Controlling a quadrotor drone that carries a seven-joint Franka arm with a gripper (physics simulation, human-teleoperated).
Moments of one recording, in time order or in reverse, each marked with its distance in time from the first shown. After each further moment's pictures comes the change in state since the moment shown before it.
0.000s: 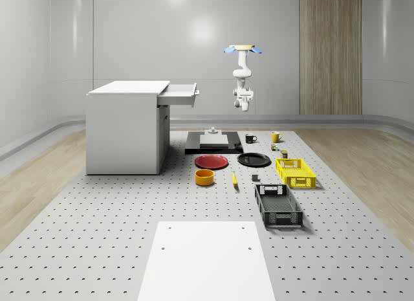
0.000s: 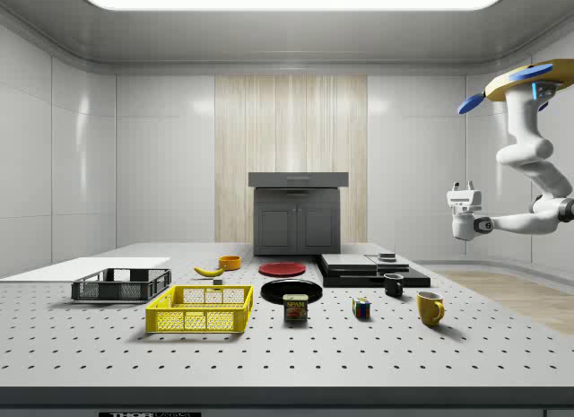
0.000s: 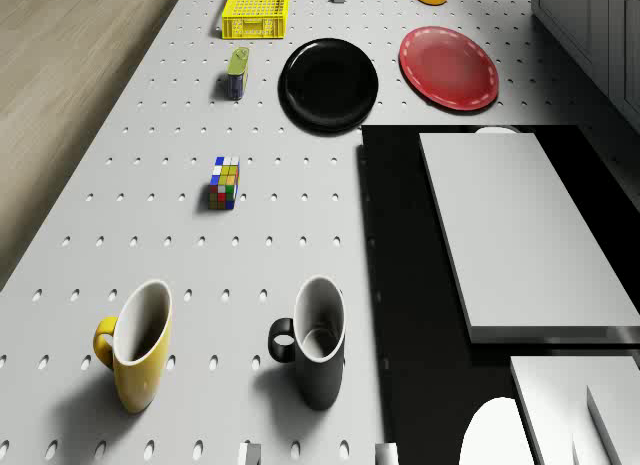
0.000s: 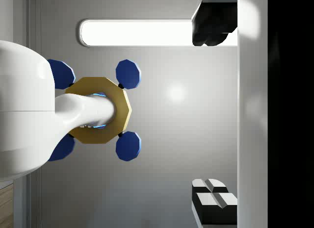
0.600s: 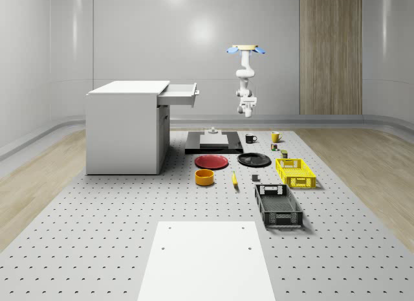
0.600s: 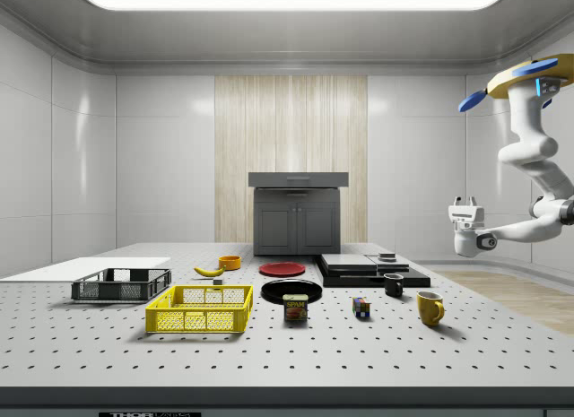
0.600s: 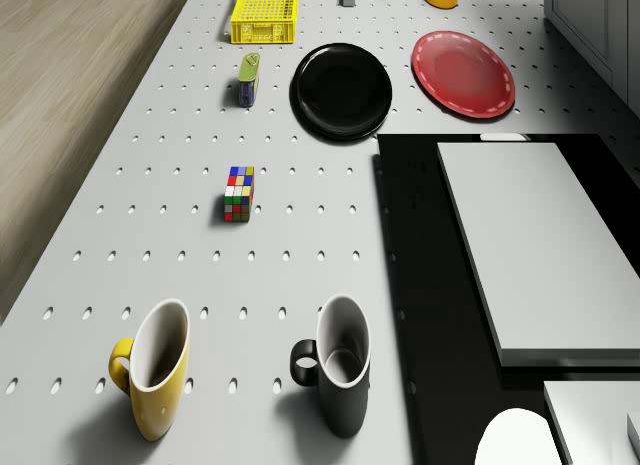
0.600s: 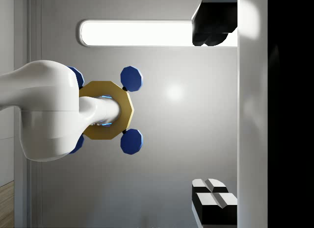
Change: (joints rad) arm -0.004 0.065 0.003 0.237 0.002 -0.163 -0.002
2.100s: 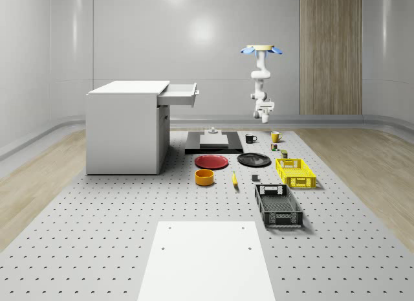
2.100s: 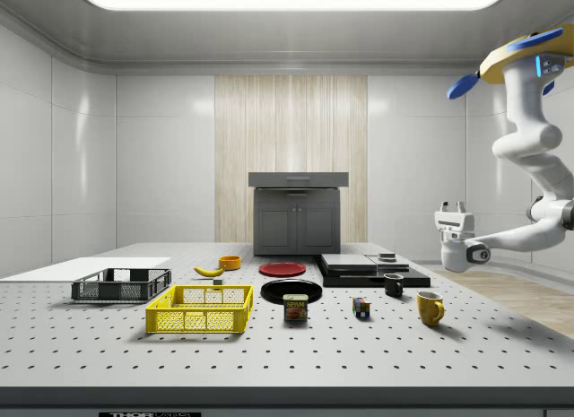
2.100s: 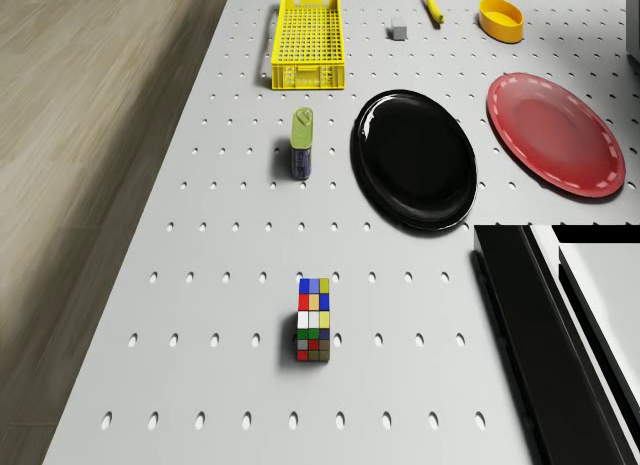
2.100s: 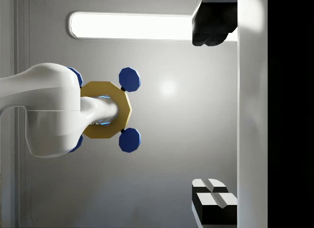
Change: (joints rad) arm -0.004 0.014 0.004 0.056 -0.002 -0.019 -0.001
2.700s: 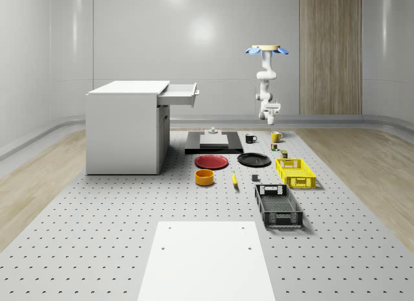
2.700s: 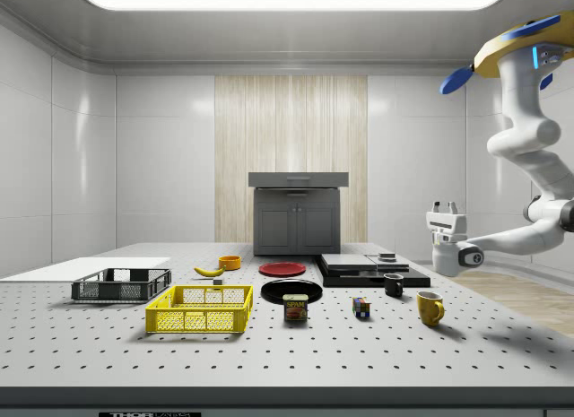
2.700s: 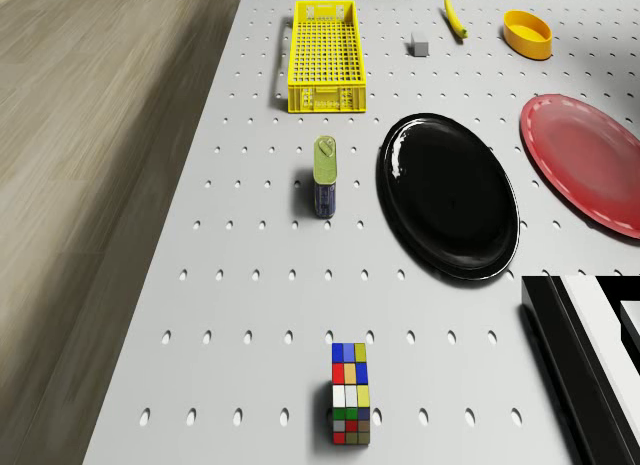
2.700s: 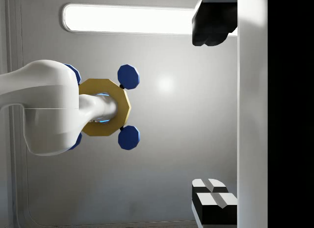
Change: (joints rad) arm -0.005 -0.006 0.015 -0.006 -0.020 0.009 0.002
